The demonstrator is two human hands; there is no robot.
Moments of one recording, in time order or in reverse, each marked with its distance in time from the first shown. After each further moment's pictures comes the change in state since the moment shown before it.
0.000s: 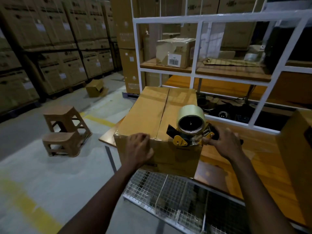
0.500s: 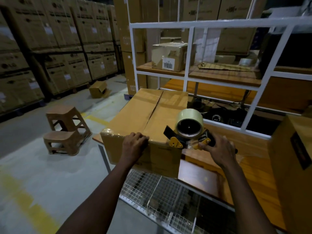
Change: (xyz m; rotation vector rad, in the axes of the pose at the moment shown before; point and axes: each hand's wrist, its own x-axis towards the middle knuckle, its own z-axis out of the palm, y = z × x) left_hand 0.020 0.041 0.017 -0.042 0.110 0.065; right_hand -0.019 0.045 -0.018 0.140 -0.013 0.078
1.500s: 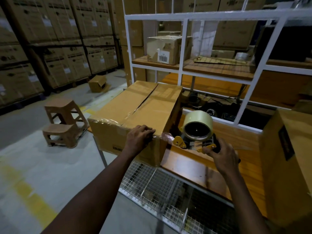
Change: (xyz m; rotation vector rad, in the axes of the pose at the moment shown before) left_hand 0.012 0.062 0.005 -0.117 -0.087 0.043; right_hand -0.049 0.063 -0.011 0.130 0.071 0.089
